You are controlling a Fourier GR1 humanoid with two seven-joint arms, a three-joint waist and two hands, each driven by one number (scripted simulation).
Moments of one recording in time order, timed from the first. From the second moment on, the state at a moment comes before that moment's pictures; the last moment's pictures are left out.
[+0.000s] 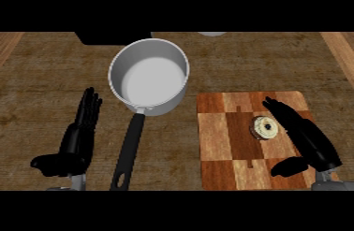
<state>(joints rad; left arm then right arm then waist) 0.02 0.11 -0.14 -1.61 0.07 0.23 -0.11 -0.02 -0.30 0.03 -1.55 0.85 0.15 -0.22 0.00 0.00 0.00</state>
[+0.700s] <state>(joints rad) -0.01 0.10 -0.11 -1.59 0.06 0.20 -0.11 -0.10 -0.19 0.06 -1.50 0.99 -0.05 -0.24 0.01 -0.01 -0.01</state>
